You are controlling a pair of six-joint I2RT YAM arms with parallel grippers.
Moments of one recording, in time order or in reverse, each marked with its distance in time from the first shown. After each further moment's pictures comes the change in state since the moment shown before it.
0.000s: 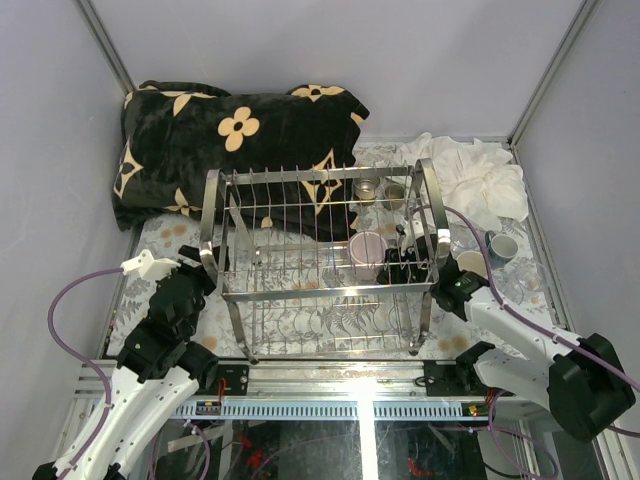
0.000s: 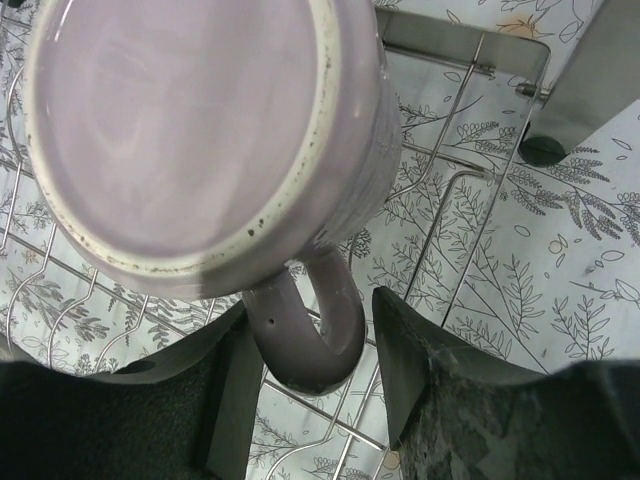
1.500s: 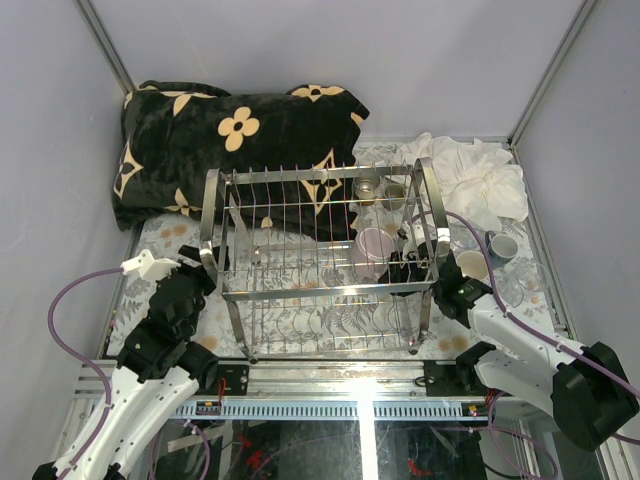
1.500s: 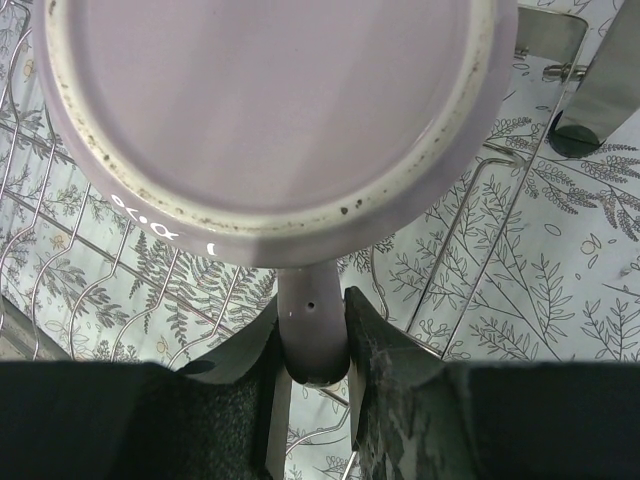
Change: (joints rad) left arm 0.000 0.000 0.000 0.000 0.000 0.000; right arm 0.000 -0.043 -0.055 0.053 -0.050 0.014
